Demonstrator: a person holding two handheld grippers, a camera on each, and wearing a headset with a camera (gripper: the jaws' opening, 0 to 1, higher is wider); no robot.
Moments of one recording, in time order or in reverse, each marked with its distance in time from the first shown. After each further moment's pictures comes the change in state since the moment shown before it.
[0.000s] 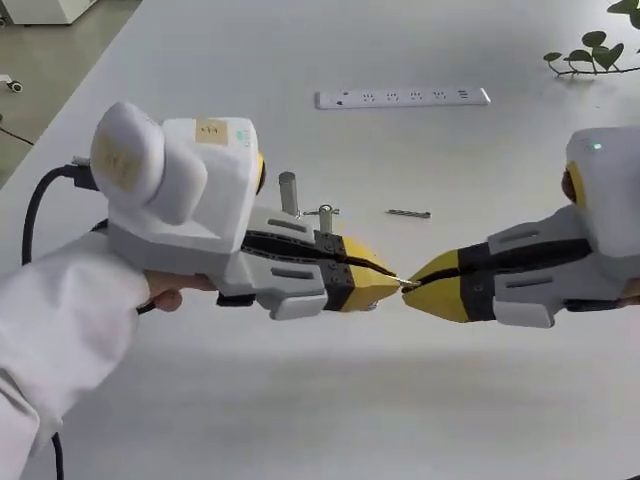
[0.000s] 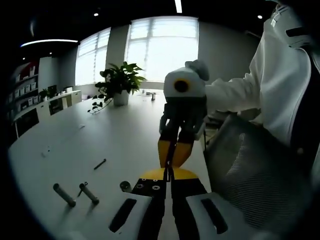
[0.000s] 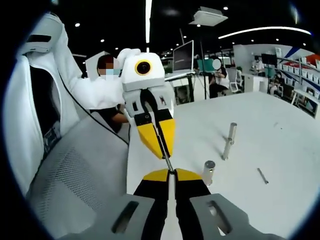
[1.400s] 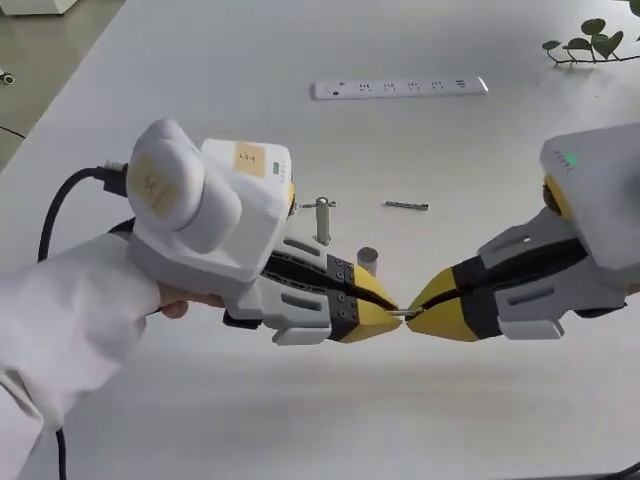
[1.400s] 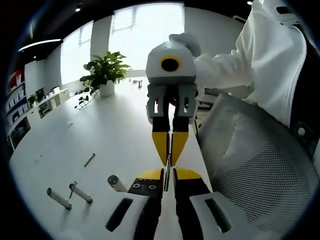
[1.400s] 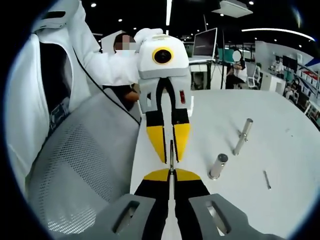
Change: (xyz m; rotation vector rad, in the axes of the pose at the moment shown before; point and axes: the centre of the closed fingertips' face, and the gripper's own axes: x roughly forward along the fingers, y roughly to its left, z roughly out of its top) left arm 0.013 -0.012 -0.026 0.103 0.129 -0.062; right arm 0.001 0.012 -0.021 -0.132 0.156 0.096
